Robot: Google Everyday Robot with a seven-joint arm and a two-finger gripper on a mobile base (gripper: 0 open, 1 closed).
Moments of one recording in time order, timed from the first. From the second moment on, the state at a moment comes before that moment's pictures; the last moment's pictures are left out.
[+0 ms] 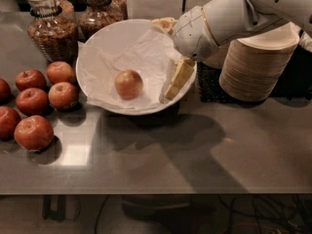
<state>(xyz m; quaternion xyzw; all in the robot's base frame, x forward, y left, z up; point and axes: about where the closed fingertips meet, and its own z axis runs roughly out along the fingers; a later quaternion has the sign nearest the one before) 0.548 -0.005 0.953 -0.72 0.53 0.18 0.40</state>
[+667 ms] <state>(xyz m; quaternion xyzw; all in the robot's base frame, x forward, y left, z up) 0.605 0.014 0.966 -0.68 0.55 0.22 0.43</state>
